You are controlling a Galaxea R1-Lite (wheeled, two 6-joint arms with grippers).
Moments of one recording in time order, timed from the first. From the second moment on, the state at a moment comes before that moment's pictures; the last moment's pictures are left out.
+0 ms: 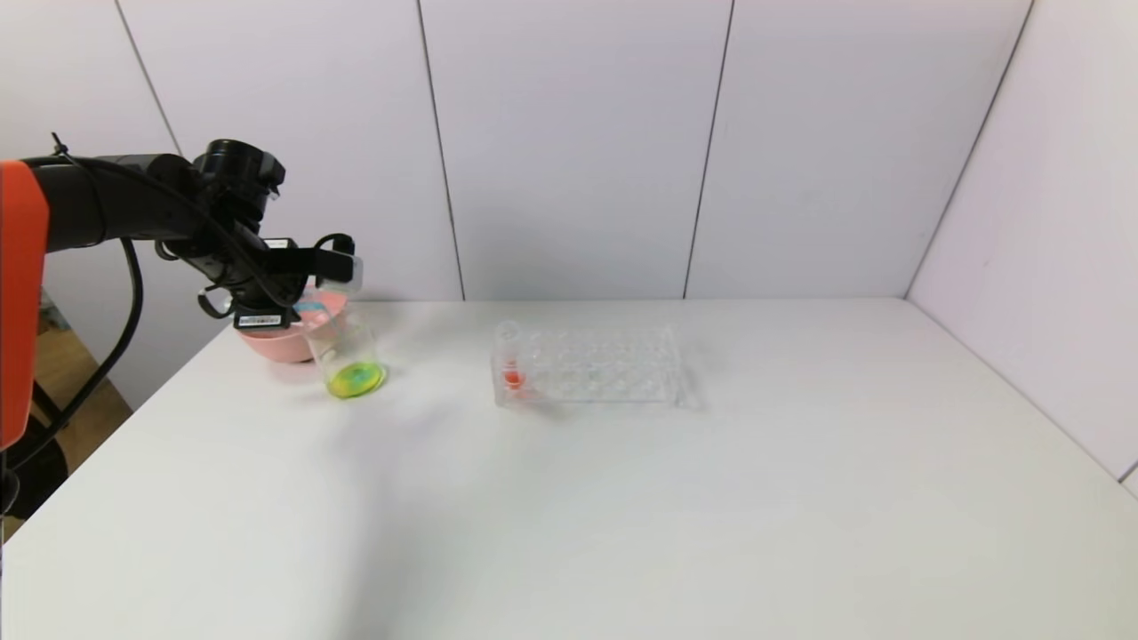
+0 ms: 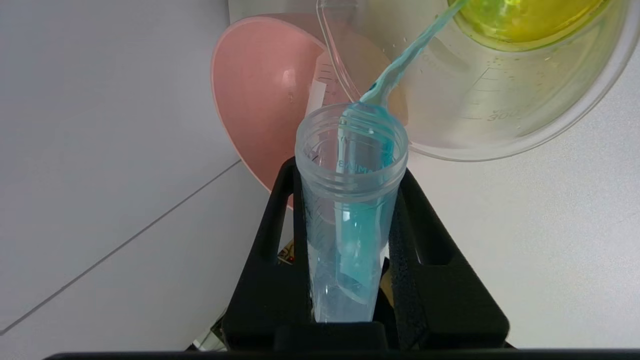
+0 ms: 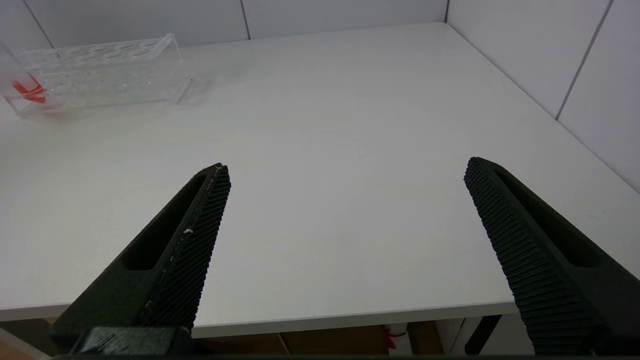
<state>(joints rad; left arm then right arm) 0.04 2.19 -2.01 0.63 0.11 1.46 0.00 0.00 0.00 0.00 -0.04 0.09</state>
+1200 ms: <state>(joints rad) 0.03 2.19 -2.01 0.63 0.16 1.47 0.00 0.00 0.00 0.00 -0.04 0.09</state>
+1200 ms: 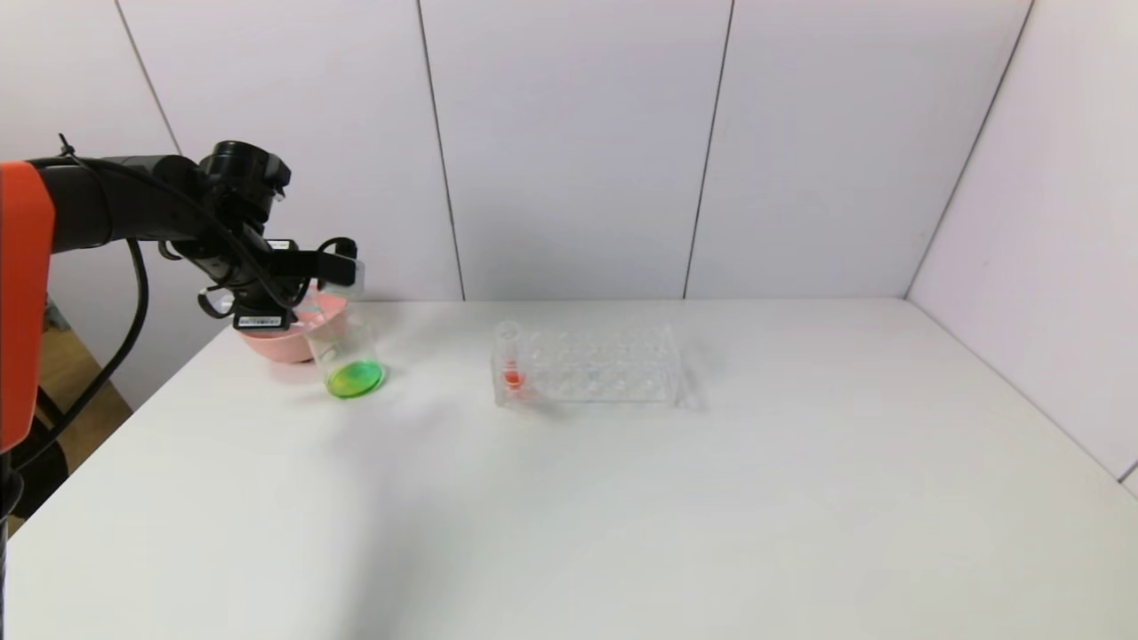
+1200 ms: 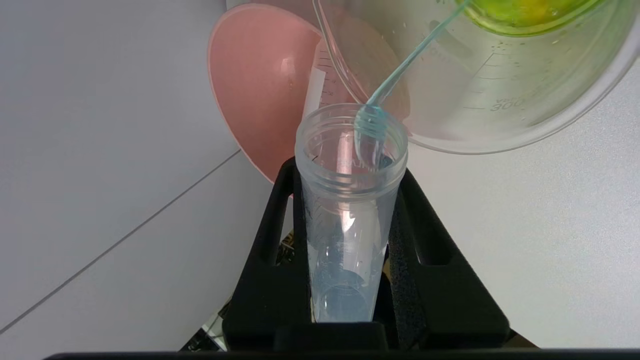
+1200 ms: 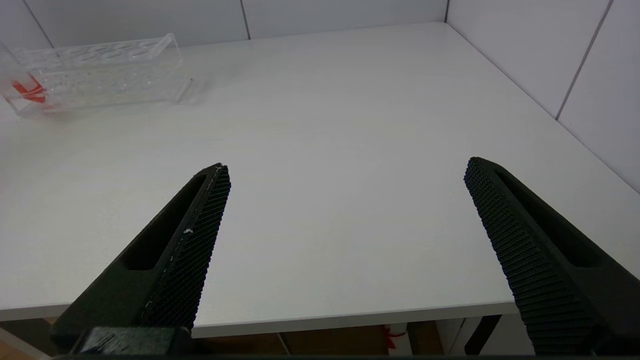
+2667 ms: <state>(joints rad) 0.08 2.12 -2.00 0.66 0.14 1.36 0.00 0.00 0.00 0.00 -0.04 0.09</state>
